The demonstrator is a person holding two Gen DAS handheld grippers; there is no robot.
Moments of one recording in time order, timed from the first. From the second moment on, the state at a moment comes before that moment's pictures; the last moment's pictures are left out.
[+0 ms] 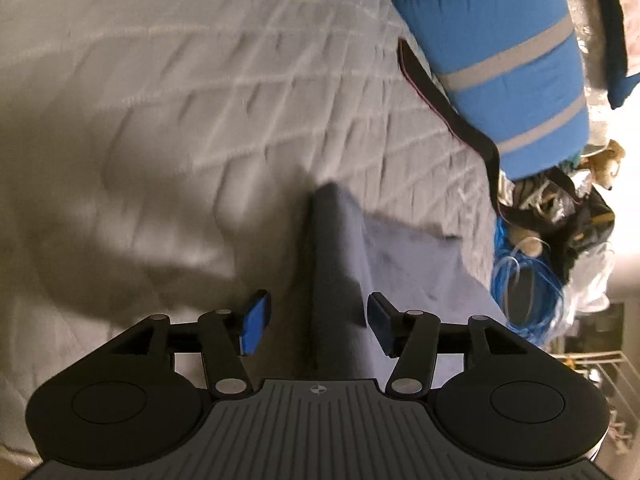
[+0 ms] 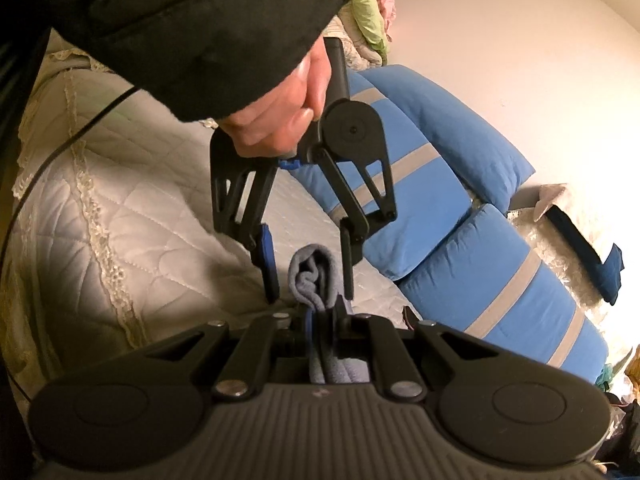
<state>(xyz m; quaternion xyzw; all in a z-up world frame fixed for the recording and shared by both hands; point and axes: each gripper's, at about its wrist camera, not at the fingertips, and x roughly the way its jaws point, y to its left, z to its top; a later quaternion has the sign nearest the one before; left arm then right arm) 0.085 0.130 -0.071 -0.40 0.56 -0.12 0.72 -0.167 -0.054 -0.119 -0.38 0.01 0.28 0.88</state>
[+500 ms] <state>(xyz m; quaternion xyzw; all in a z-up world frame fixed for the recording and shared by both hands) 0.079 0.115 -0.071 -0.37 0.55 -0.18 0.73 -0.156 -0.109 -0.090 -0.33 0.05 0.31 0.89</state>
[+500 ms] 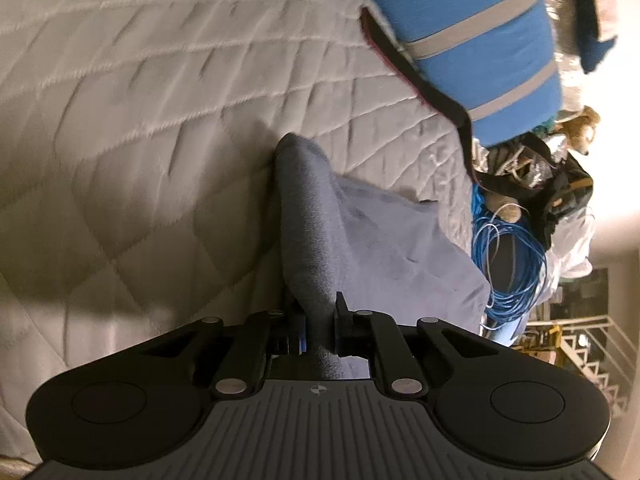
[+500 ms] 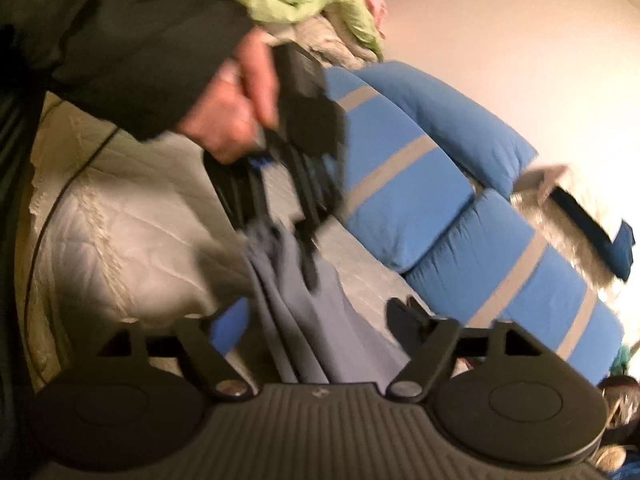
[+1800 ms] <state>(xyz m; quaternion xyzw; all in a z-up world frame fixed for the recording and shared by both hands) 0.010 0.245 0.126 -0.10 0.51 0.06 0.85 -0.053 -0.239 -0.086 -0.07 0.23 0.26 0.94</state>
